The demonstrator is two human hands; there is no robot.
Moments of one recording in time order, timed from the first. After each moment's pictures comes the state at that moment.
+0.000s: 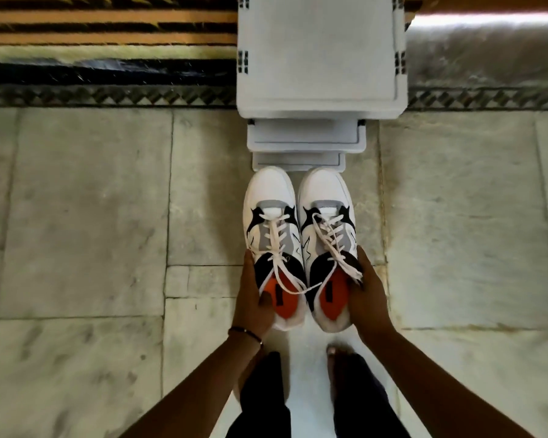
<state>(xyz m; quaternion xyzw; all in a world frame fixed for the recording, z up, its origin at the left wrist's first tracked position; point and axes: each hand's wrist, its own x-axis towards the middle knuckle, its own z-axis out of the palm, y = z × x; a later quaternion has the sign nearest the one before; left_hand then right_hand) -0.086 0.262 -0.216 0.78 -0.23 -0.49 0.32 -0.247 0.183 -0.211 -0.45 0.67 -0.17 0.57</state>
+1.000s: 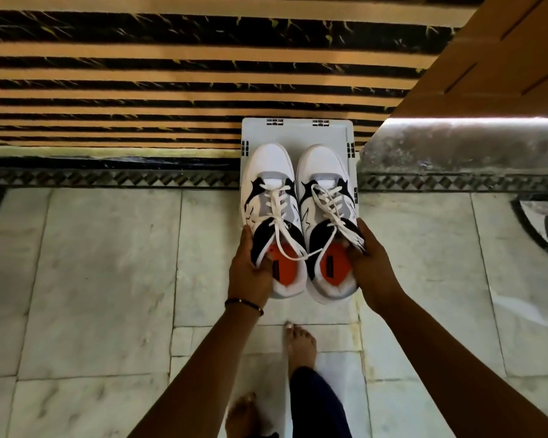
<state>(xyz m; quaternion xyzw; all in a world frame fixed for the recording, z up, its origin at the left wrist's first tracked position) -0.022 0.078 -0.030 0.77 -0.23 -0.43 0.40 -0.188 -0.005 -0.028 -0.50 0.63 -0.17 0.58</state>
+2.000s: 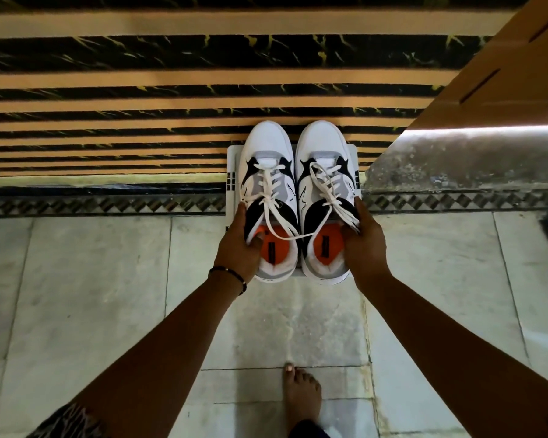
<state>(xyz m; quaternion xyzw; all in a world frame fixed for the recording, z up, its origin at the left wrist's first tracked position) 0.031 -0.055 -0.089 0.79 -0.34 -0.41 0.31 -0.141 -0.129 -0.081 -0.53 0.65 -0.22 0.50</state>
